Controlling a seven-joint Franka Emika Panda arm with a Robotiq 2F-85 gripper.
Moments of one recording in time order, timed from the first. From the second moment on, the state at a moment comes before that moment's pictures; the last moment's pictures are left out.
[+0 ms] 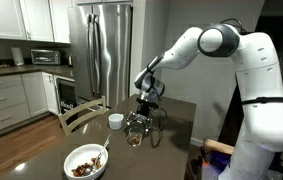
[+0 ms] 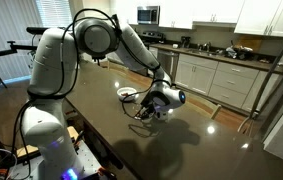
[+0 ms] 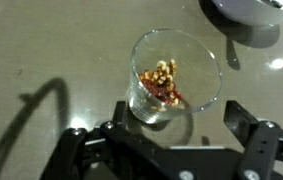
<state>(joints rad) -0.17 0.42 -0.16 -2.11 0.88 1.92 0.26</state>
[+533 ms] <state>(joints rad) -0.23 0.48 -0.20 -2.08 0.96 1.76 0.35</state>
